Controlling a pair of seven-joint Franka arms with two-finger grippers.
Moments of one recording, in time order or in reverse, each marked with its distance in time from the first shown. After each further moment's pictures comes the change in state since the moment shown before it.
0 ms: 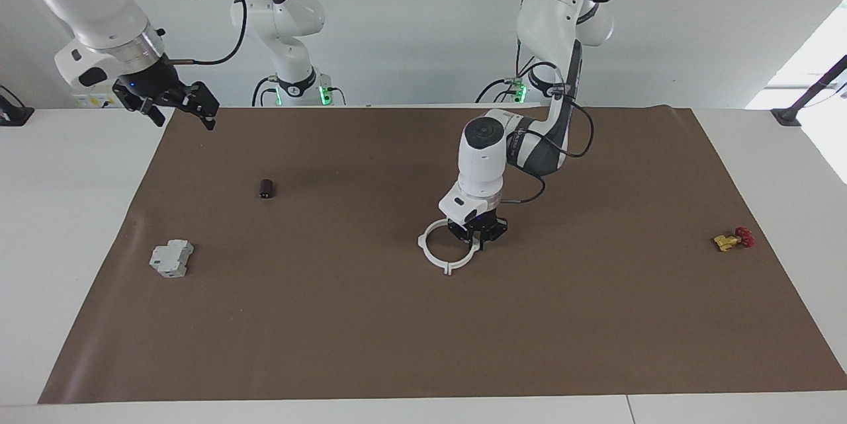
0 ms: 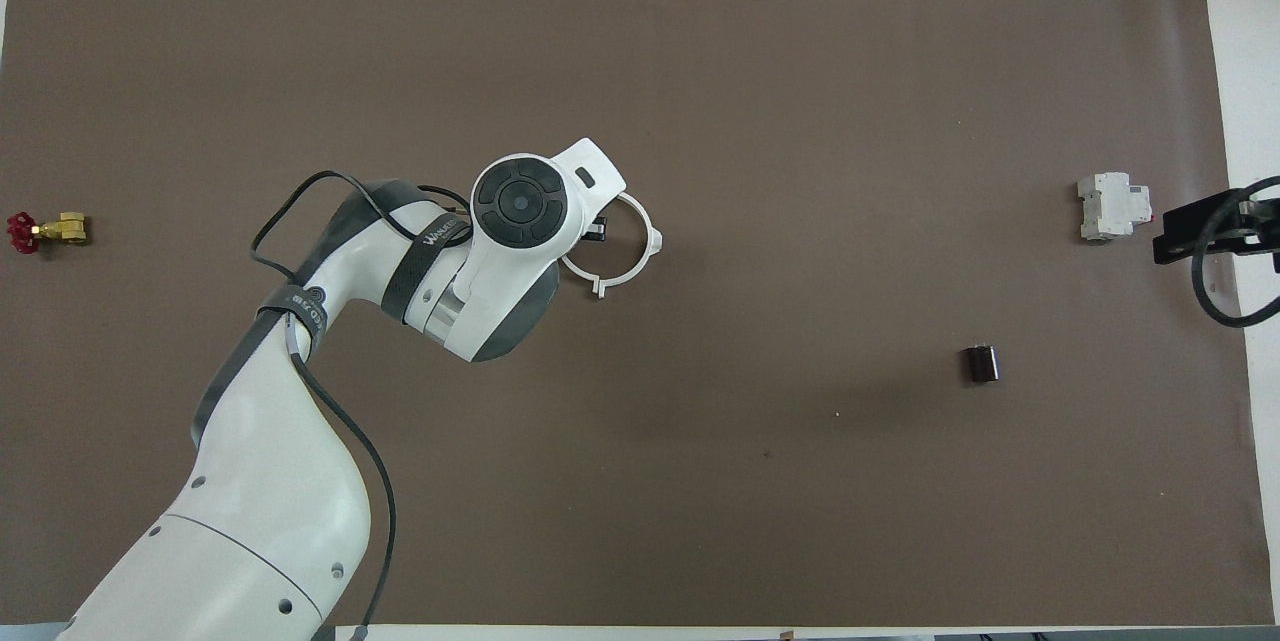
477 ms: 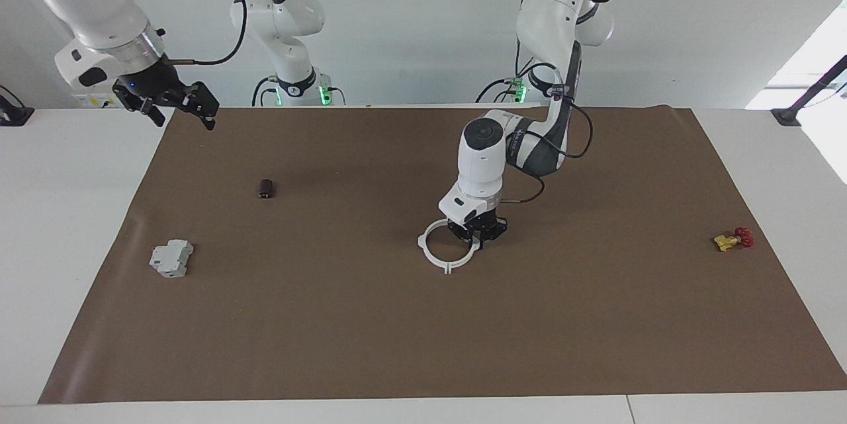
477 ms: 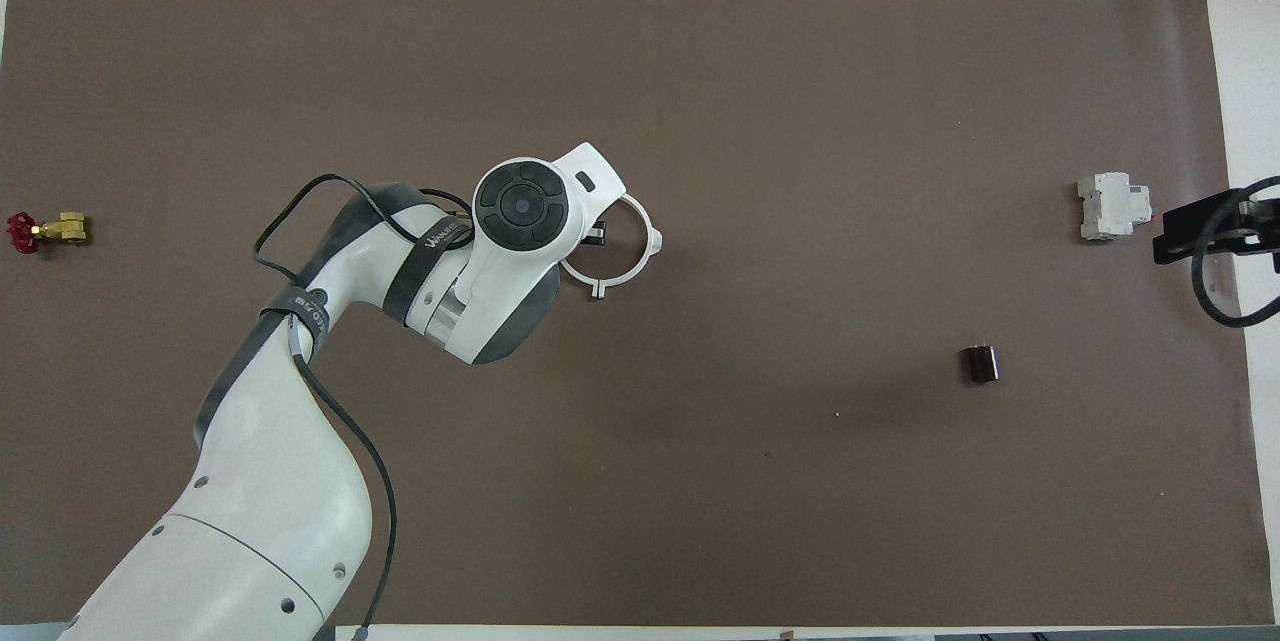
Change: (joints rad) left arm -0.001 0.000 -0.001 -0.009 0.000 0.000 0.000; right arm 0.000 0.000 0.000 0.000 0.000 0.000 0.000
